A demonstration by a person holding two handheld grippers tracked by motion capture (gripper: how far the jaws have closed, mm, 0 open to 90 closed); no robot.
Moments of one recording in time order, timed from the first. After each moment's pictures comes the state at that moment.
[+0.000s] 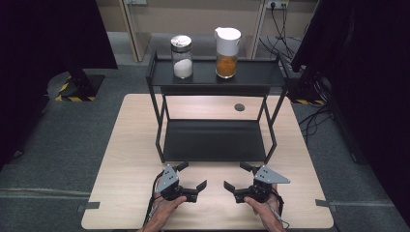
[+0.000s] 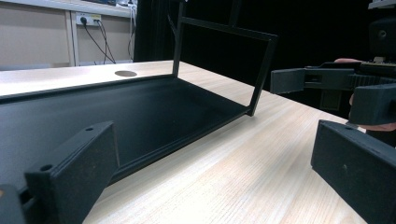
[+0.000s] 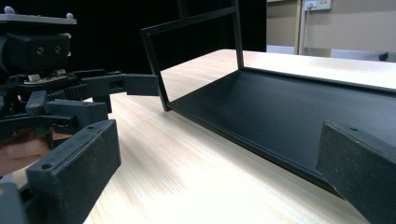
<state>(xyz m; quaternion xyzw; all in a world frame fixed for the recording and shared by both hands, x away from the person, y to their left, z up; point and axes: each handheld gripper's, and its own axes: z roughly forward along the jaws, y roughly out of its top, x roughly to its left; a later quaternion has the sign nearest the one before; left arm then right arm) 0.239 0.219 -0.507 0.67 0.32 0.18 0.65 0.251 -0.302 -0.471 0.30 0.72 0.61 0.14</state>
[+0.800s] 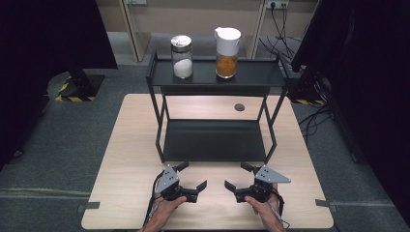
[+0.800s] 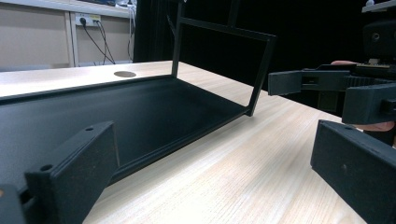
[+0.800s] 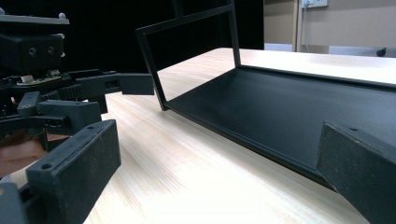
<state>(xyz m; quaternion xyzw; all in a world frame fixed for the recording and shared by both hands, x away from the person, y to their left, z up) 0.238 0.218 -0.506 0.67 0.31 0.18 0.65 0.251 -0.304 -0.472 0.31 0.71 0.61 0.14</state>
